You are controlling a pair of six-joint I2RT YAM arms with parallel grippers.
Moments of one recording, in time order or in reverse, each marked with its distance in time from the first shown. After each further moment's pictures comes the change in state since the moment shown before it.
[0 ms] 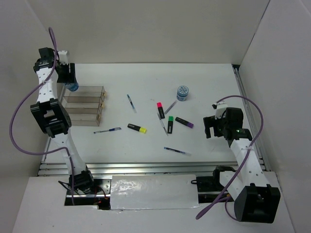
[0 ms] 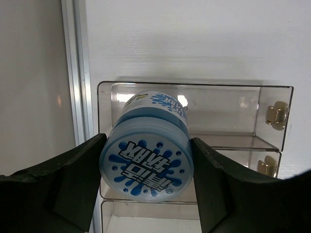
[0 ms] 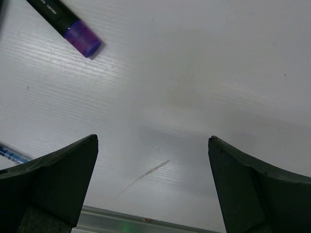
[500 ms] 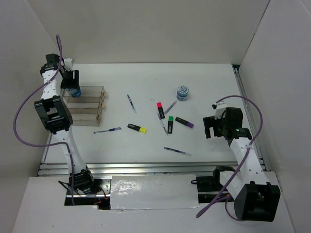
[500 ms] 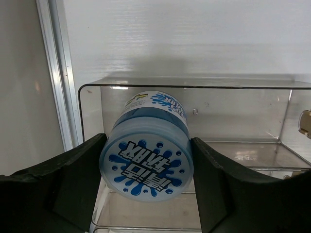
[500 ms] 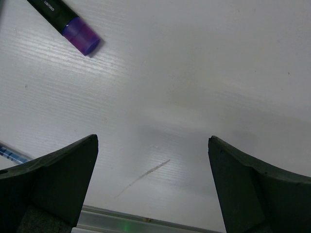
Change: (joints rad) left arm -0.002 0.117 0.007 0.004 -0.017 0.025; right arm -0.003 0.018 0.000 0.000 0.000 0.000
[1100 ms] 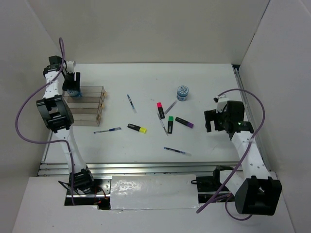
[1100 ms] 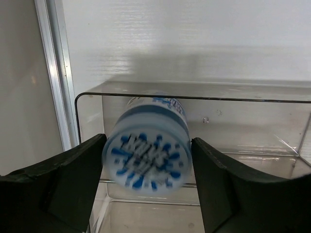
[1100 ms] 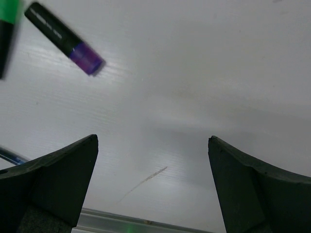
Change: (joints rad) left arm -0.006 0.058 0.017 0.014 -0.051 -0.001; right arm 0.000 0.056 0.082 -0.021 0.002 0.025
